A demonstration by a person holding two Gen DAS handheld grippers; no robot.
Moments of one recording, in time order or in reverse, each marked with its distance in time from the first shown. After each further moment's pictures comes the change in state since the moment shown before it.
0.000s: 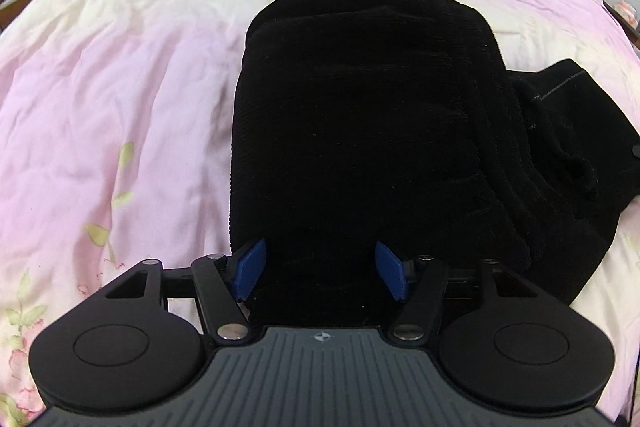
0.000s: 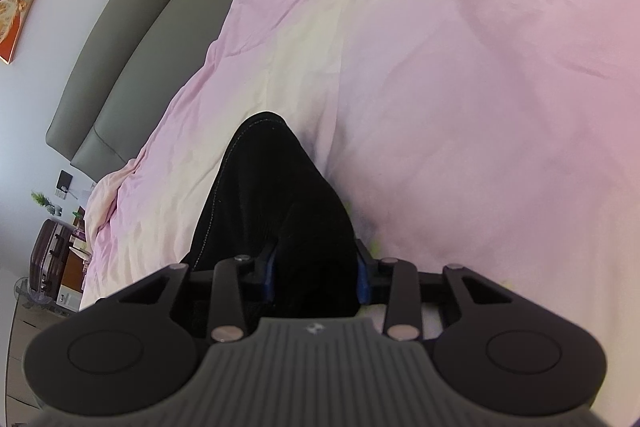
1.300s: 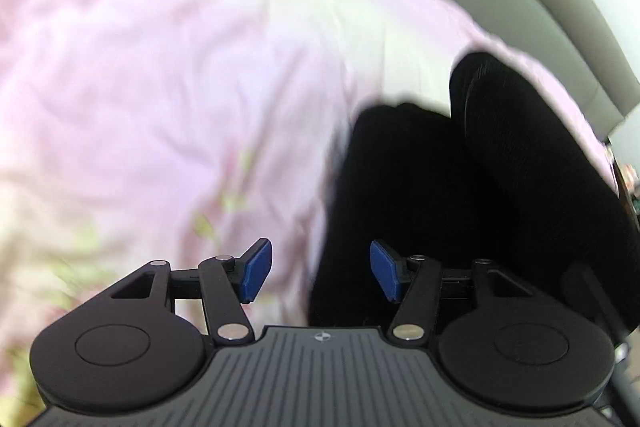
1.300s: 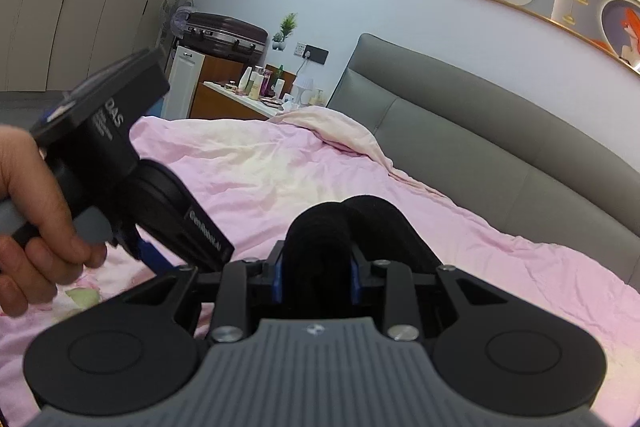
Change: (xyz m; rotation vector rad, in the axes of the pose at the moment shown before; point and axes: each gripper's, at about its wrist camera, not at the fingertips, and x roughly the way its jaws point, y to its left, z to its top) left arm -0.086 0.125 0.009 -0.430 -0.078 -0.114; right arm -0.022 0.327 -0.294 -1.391 -0.302 0.225
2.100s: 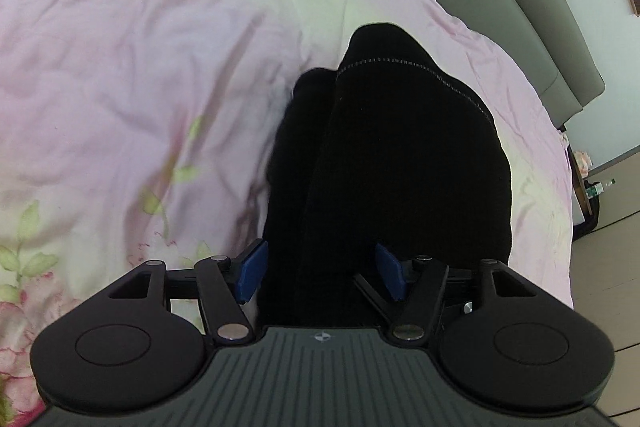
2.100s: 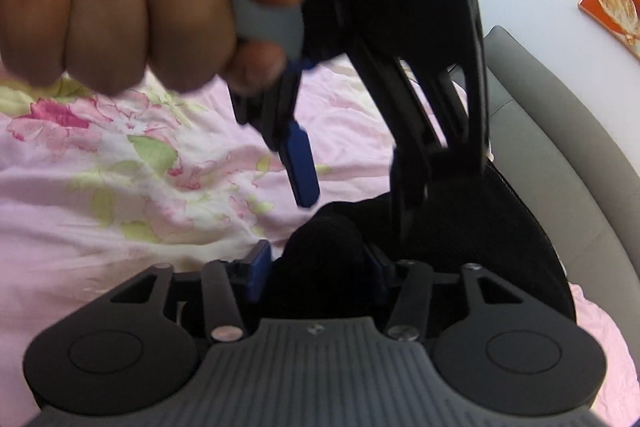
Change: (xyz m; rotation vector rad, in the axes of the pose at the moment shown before) left arm 0.046 0.000 -0.007 -0.011 0.141 -0.198; right arm 0.052 0.082 -0.066 -0.365 0.140 0.213
